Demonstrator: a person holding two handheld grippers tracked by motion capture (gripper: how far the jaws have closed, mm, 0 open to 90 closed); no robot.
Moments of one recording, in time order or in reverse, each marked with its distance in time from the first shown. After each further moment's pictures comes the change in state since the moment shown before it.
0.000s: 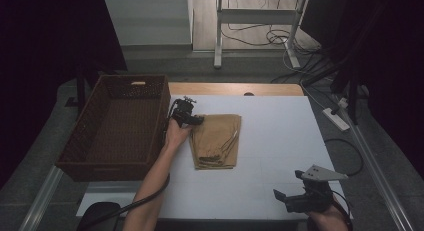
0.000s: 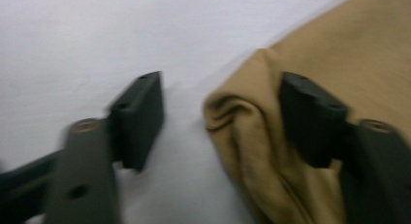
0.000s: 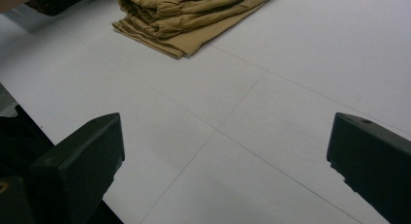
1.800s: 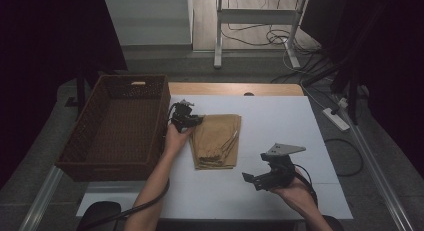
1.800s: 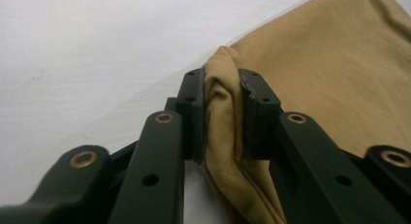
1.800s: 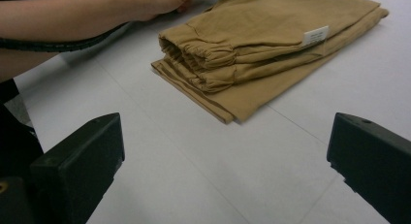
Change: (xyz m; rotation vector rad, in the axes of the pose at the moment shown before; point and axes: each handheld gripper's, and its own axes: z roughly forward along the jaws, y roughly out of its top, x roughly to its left) left arm 0.001 -0.014 0.000 -0.085 -0.101 -0.043; right arm 0.019 0.057 0.078 0.022 0.172 -0.035
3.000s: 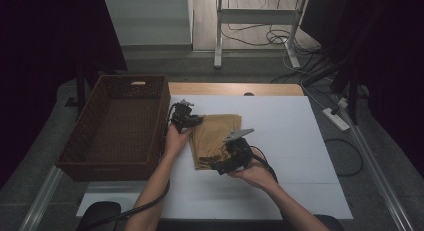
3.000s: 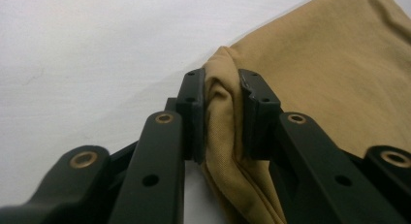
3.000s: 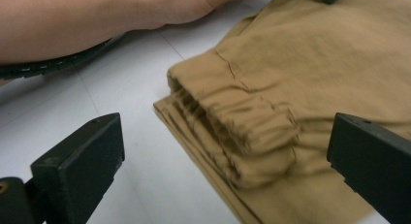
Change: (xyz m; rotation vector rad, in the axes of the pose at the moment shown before) left arm 0.000 -0.001 0.000 -0.004 0.000 0.000; right arm 0.014 0.047 0.109 0.113 0.080 -0.103
